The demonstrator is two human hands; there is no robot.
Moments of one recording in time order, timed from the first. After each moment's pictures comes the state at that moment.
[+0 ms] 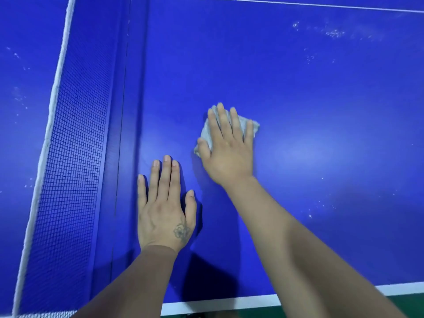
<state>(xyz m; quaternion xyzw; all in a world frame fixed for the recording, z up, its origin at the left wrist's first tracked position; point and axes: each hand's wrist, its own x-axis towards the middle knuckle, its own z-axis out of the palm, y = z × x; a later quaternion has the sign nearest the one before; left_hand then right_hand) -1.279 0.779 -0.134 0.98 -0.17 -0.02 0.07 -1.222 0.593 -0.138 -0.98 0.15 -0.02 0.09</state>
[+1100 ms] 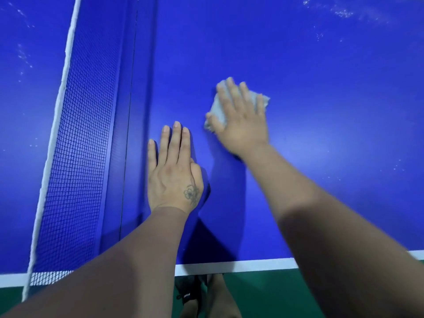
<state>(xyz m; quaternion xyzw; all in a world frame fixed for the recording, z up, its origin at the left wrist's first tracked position) -1.278 0.782 -0.135 0.98 -0.16 -0.03 0.09 -1.233 0.587 -0.139 -0.99 0.12 0.02 0.08</state>
